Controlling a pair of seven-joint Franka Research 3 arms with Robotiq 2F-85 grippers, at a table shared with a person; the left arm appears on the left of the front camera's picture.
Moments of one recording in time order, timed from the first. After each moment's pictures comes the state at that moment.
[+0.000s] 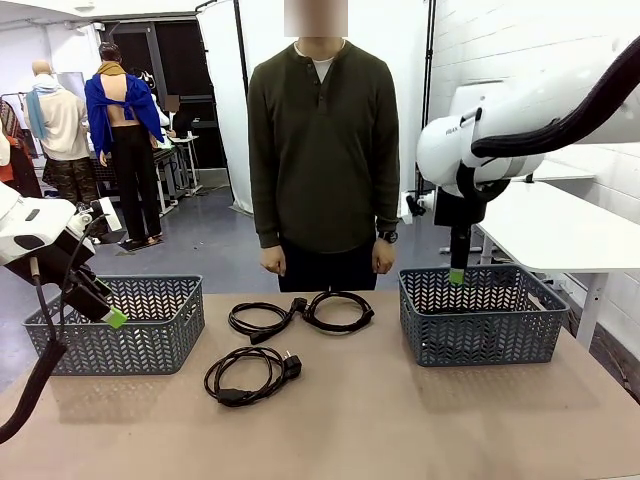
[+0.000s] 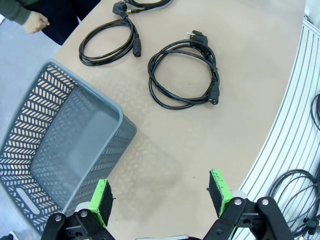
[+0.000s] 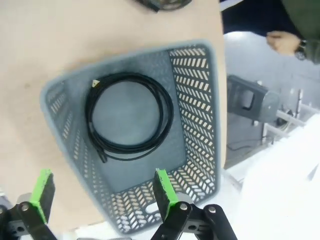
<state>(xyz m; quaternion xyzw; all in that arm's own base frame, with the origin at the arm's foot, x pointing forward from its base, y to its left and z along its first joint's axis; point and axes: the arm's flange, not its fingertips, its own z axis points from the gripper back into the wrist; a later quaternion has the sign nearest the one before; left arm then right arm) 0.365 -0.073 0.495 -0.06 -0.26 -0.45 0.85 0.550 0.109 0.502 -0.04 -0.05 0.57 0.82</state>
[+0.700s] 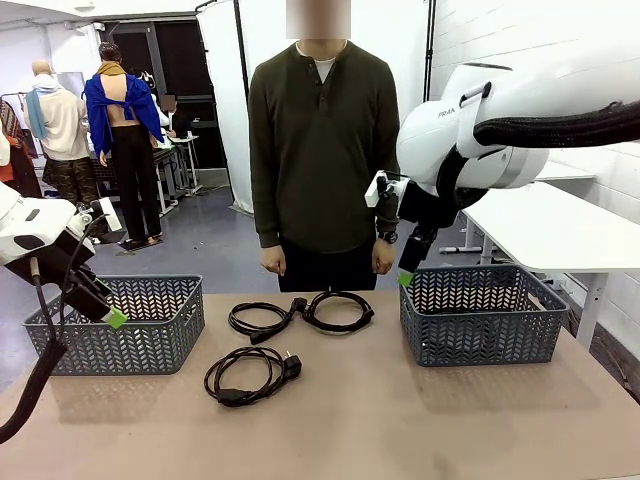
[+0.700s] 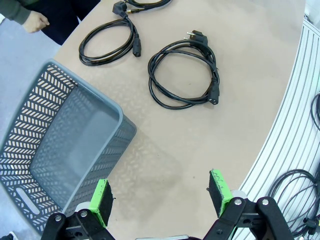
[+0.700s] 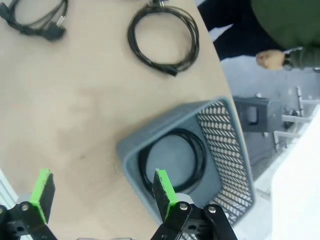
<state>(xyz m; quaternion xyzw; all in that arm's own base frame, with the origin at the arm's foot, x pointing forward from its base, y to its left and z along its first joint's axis) 0.365 -0.073 0.495 -0.06 -0.26 -0.45 0.85 0.464 0.176 0.510 0.04 -0.17 0.50 0.85</state>
